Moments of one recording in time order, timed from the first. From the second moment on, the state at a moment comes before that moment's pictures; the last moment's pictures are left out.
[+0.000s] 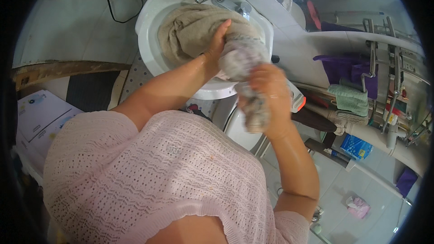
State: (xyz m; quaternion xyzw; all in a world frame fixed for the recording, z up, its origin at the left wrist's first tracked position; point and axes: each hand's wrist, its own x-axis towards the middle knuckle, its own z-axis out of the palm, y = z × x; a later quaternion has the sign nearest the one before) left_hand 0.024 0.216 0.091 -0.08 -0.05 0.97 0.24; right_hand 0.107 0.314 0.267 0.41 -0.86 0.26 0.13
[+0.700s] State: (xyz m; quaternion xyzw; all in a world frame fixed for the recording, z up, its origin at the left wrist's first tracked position) left_hand 0.018 0.201 0.158 0.33 0.65 0.64 0.23; right_hand -0.009 0.353 0.147 -0.13 -0.83 0.46 -0.28
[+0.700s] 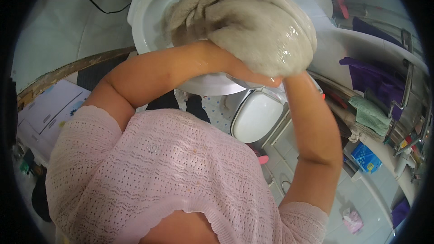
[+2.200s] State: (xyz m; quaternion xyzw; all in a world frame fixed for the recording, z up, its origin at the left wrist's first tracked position) left_hand 0.117 0.198 0.084 0.01 0.60 0.66 0.46; right_hand 0.019 0.298 0.116 0.10 -0.90 0.24 -0.35
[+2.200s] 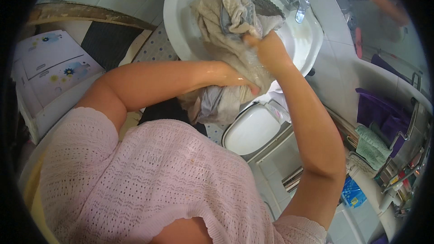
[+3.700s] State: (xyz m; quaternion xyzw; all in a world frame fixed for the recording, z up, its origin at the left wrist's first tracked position) left_hand 0.149 0.182 0.130 -0.02 0.18 0.85 0.50; right_hand 0.103 0.305 0.136 -0.04 -0.54 0.80 -0.23
